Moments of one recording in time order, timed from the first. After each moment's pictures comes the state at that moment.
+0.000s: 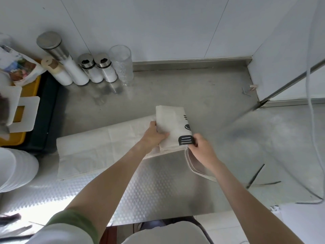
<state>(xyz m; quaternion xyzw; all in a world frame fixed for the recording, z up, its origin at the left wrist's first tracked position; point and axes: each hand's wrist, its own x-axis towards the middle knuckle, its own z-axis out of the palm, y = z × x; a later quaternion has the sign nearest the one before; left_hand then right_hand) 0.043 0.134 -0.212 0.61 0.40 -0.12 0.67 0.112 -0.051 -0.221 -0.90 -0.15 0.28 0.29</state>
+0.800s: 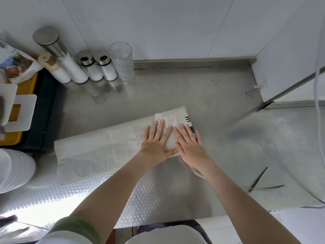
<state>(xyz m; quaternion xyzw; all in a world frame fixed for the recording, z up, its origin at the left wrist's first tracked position) 0.025 0.121 -0.243 0.95 0.13 -0.25 0.11 0.103 -0.026 -0.247 -0.89 -0.40 0.21 0.02</state>
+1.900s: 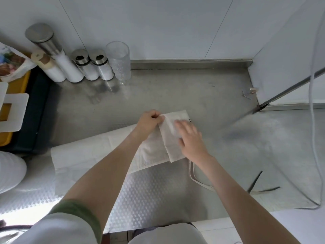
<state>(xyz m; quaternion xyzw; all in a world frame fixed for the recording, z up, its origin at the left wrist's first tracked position) 0.083 0.168 -0.230 0.71 0.35 -0.02 0.61 0.121 -0.017 -0.216 -0.91 -0.37 0.16 0.12</state>
